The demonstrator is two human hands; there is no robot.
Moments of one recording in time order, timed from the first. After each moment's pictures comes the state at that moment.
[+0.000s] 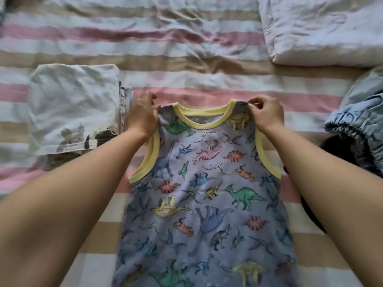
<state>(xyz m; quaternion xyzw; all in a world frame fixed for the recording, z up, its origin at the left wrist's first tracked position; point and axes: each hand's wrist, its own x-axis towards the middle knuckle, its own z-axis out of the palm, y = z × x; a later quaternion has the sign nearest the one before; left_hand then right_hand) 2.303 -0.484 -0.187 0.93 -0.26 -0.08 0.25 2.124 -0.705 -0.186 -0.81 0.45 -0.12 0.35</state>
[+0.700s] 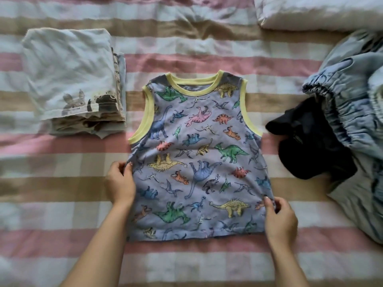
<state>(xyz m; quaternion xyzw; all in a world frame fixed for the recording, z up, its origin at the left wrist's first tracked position) 2.142 -0.308 -0.217 0.93 0.01 -0.11 0.35 1.858 -0.492 -0.197 -0.65 0.70 -0.08 0.28</state>
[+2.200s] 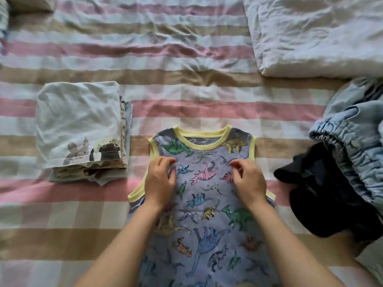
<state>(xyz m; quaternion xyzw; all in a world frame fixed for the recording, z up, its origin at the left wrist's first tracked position) 2.189 -0.436 -0.210 0.88 -0.30 -0.11 0.35 2.044 -0.597 -0.201 -0.86 0.41 -0.11 0.30</state>
